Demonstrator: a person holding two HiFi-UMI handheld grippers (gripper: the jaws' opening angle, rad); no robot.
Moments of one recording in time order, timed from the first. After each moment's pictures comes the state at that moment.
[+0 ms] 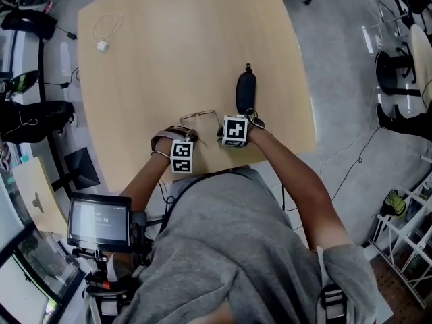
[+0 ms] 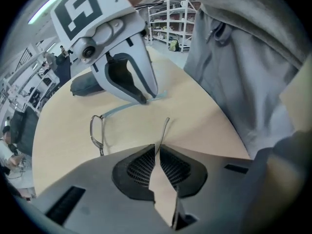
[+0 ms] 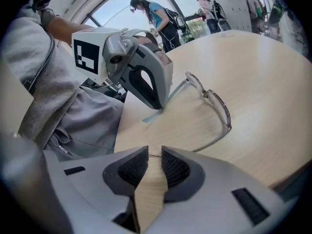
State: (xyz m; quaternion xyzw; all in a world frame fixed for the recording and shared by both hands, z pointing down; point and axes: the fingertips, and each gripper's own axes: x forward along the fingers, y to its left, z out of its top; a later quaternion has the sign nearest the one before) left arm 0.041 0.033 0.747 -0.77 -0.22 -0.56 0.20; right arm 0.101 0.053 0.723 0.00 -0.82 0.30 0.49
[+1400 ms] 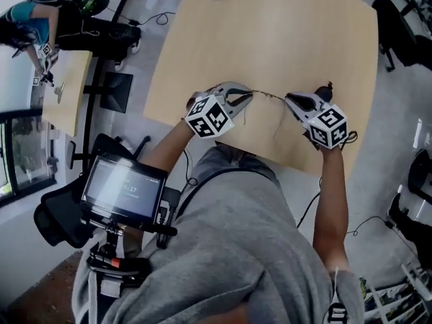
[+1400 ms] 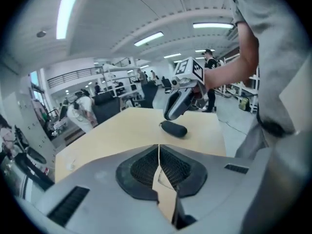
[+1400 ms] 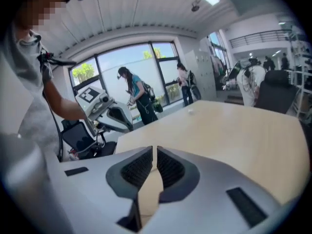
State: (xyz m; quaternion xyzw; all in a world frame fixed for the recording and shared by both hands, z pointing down) left arm 0.072 -0.162 0.526 -0.94 0.15 -0.32 0.04; right arm 0.162 -0.172 0.525 0.25 -0.92 0.21 0.24
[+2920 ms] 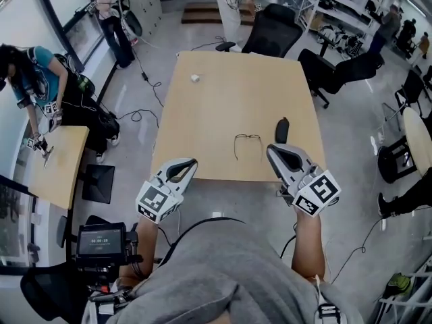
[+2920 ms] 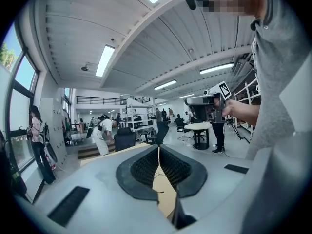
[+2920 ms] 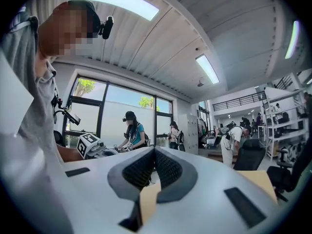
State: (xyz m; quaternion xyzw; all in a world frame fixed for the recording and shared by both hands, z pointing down) left arm -0.198 0.039 0.353 -0.97 0.24 -0.09 0.01; right arm -0.027 0.065 0.258 0.41 -0.91 0.02 0.03
